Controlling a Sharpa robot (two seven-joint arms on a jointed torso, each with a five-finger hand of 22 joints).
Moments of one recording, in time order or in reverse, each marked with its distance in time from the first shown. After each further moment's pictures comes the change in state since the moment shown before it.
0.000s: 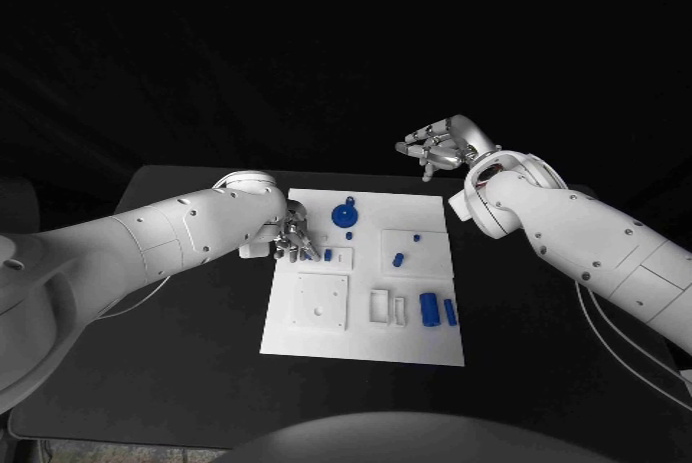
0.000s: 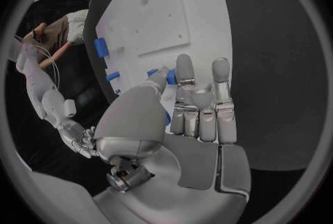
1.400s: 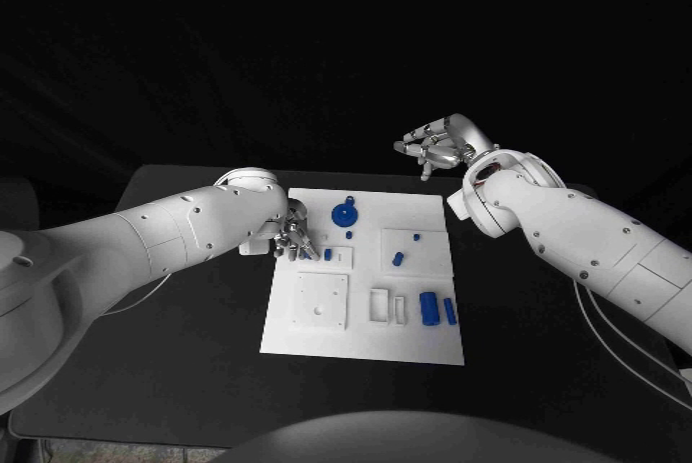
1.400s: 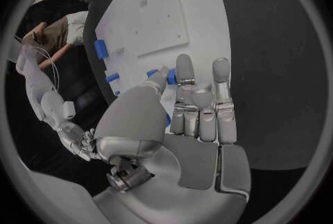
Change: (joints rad) left arm 0.003 0.021 -0.005 -0.030 -0.010 0.027 0.012; left_hand 0.000 0.000 0.000 0.000 -0.002 0.003 0.003 -0.007 0.005 0.002 0.002 0.000 0.003 0.000 0.000 0.000 -0.002 0.000 -0.007 0.000 0.003 0.000; right arm 0.000 0.003 0.000 0.001 0.000 0.001 -0.001; right_hand 0.000 0.000 0.000 0.000 0.000 0.000 0.000 0.000 0.000 0.000 0.000 0.000 0.000 0.000 0.000 0.000 0.000 0.000 0.000 0.000 0.000 0.000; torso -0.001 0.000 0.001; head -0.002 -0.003
